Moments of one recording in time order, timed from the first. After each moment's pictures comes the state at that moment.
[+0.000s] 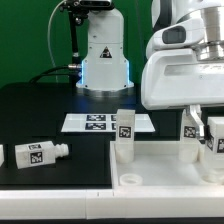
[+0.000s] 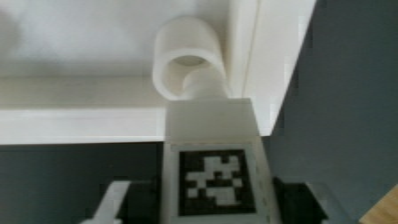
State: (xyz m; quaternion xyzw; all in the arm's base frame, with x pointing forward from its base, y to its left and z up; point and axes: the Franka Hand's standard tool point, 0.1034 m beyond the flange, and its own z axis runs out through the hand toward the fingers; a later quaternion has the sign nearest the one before) arm 0.632 0.117 0.090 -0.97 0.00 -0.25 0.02
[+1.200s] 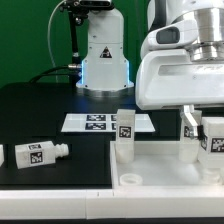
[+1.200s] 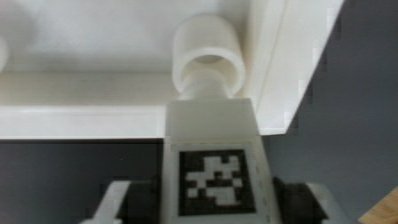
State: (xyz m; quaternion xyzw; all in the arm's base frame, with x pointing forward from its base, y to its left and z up) arm 0.631 0.109 0.089 -0.97 -0.01 -0.26 0.01
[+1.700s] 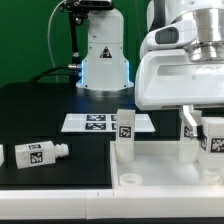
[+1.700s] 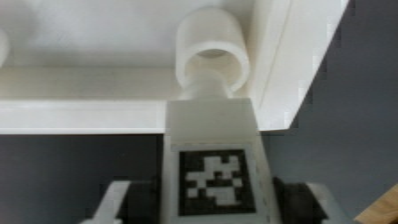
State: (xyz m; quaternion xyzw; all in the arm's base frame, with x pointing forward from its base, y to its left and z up) arm 0.633 0.109 0.090 -0.96 -0.01 -0.27 0.01
